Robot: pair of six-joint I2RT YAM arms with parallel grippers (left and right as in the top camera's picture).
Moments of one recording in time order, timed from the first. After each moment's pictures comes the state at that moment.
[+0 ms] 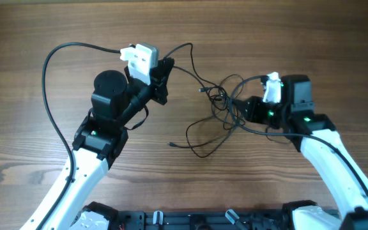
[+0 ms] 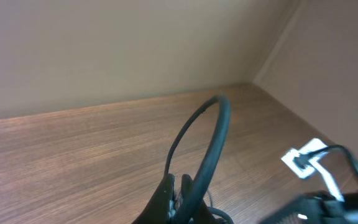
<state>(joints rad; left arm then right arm) -0.36 1.16 0.83 0.13 0.29 -0.21 0.14 1.34 0.74 -0.31 -0.47 0.38</state>
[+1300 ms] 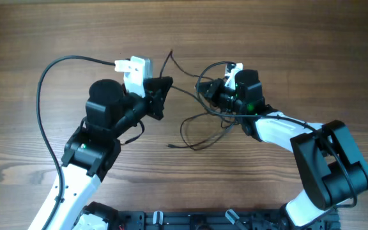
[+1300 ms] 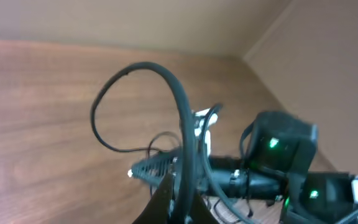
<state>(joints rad) -0.36 1.04 0.83 -0.15 0.34 -0.36 0.37 1.79 0.73 0.54 -0.52 1.06</state>
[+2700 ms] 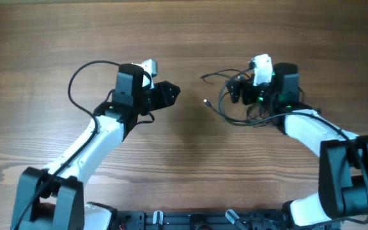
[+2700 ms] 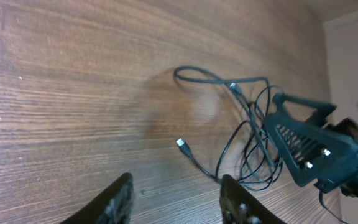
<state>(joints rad) -0.30 1.52 0.83 -0.08 0.42 -0.61 0.14 1.68 0.74 0.28 -0.32 0.00</state>
